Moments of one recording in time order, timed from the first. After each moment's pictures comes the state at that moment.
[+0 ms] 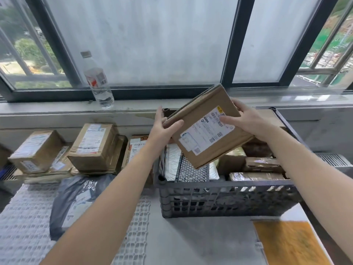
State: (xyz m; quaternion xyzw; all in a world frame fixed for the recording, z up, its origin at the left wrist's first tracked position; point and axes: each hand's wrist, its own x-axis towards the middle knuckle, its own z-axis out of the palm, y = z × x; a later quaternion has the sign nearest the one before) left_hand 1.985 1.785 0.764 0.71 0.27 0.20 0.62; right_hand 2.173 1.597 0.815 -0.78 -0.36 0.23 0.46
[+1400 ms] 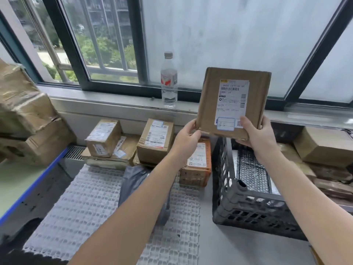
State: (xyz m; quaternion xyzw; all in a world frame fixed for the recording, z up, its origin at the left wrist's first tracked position) left_hand 1.851 1.867 0.777 0.69 0.32 0.23 0.61; right_hand 2.022 1.744 0.783 -0.70 -0.21 0.18 0.65
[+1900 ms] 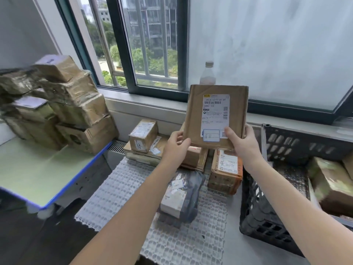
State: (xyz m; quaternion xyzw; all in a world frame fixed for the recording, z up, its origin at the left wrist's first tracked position) left_hand 1.739 1.887 0.783 0.63 0.45 0.32 0.54; right_hand 1.926 1.808 0.774 -0.71 -0.30 0.26 0.58
